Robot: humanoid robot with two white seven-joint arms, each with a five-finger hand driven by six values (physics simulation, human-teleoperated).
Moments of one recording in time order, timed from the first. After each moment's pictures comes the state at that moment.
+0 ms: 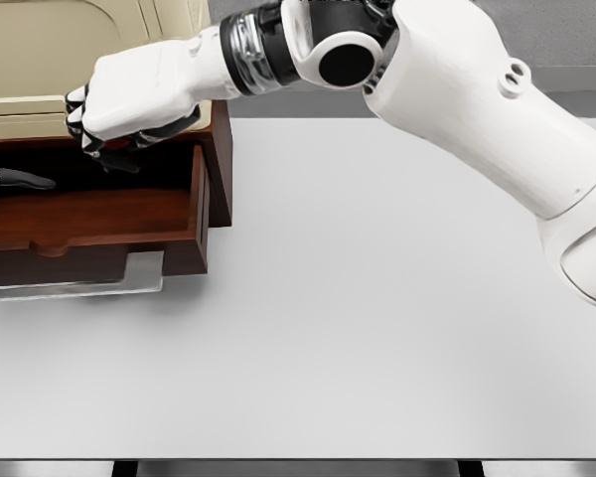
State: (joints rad) left arm -0.93 1.59 -1.14 -1.75 0.78 -0.61 -0.61; right arm -1.40 -0.12 1.08 -1.22 0.26 -0.62 0.61
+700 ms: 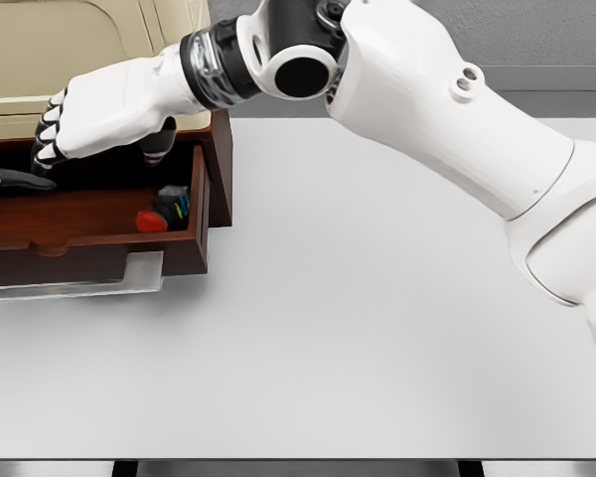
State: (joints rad) left arm -0.93 1.59 -1.14 -1.75 0.78 -0.61 -0.61; right arm -1.41 -0.05 1.11 -1.17 0.29 -0.61 0.61
